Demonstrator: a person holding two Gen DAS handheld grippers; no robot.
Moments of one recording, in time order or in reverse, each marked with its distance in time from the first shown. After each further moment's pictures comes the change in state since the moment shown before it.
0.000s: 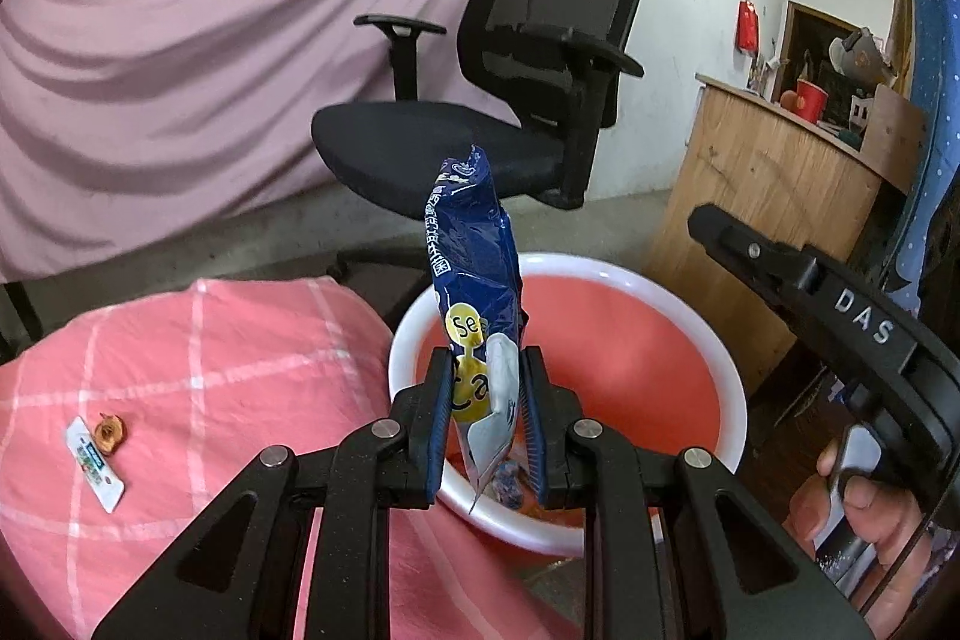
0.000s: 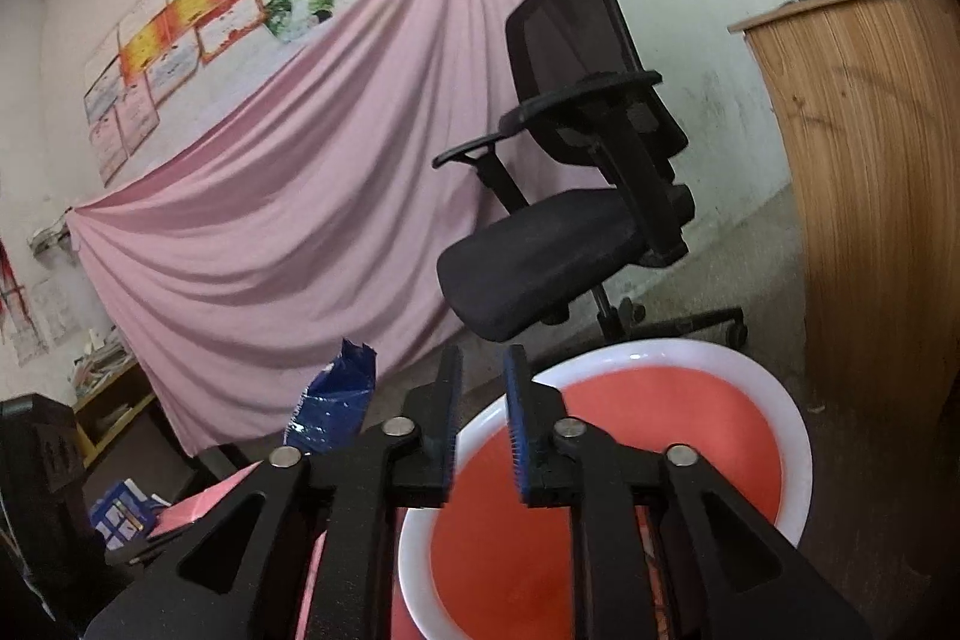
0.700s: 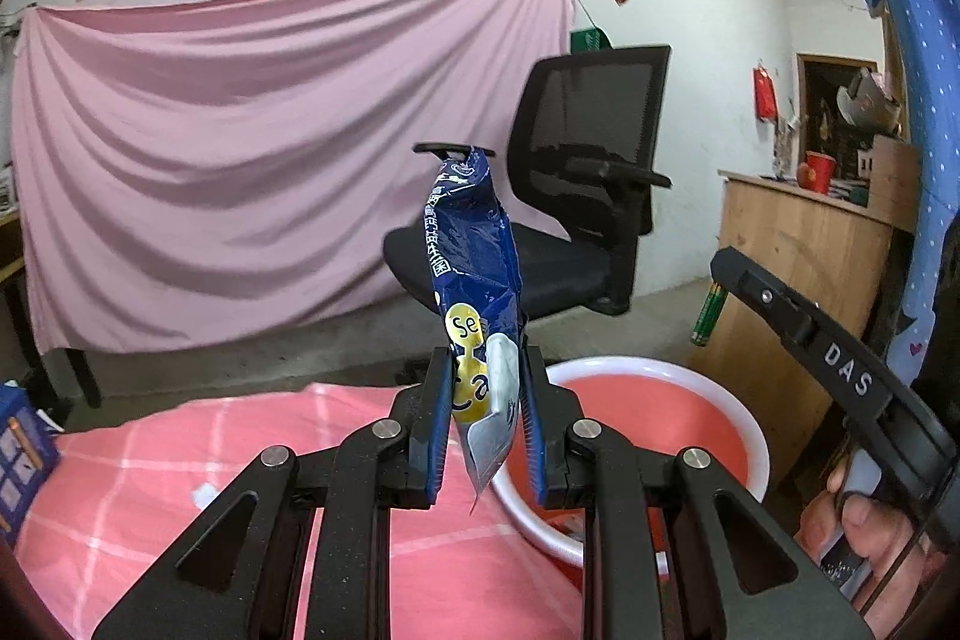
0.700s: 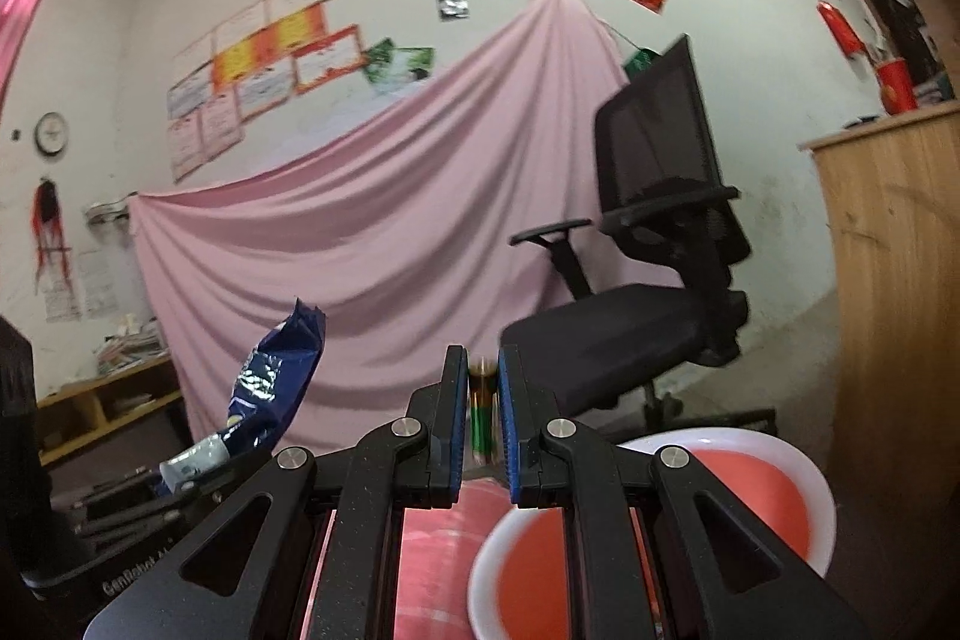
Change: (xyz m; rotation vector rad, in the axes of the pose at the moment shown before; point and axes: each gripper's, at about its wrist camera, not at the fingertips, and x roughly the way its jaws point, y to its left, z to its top) left arm -0.077 0.011 -0.002 0.060 -0.279 0.134; right arm -0.031 0.056 0.003 -0.165 -0.188 0.089
